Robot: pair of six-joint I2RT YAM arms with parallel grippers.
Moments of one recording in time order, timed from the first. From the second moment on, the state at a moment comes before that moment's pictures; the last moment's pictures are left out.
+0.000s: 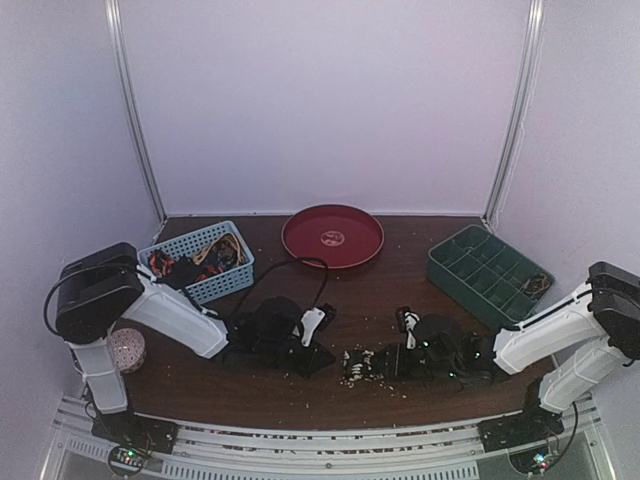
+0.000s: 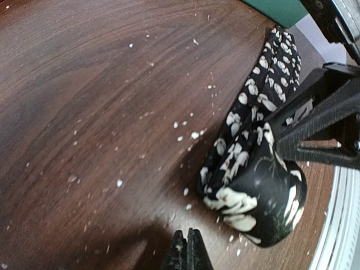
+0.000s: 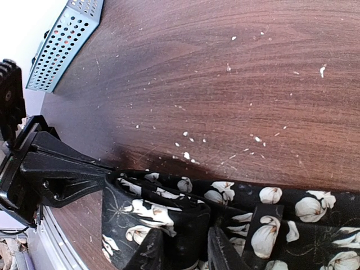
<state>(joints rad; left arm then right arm) -1.07 1.85 0.79 0.39 0.16 -0.42 1.03 1.45 0.38 0.39 0.09 0.96</state>
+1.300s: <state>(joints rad) -1.08 1.94 0.89 0.52 0.32 -0.50 1.00 1.41 0.39 0.30 0.19 0.86</state>
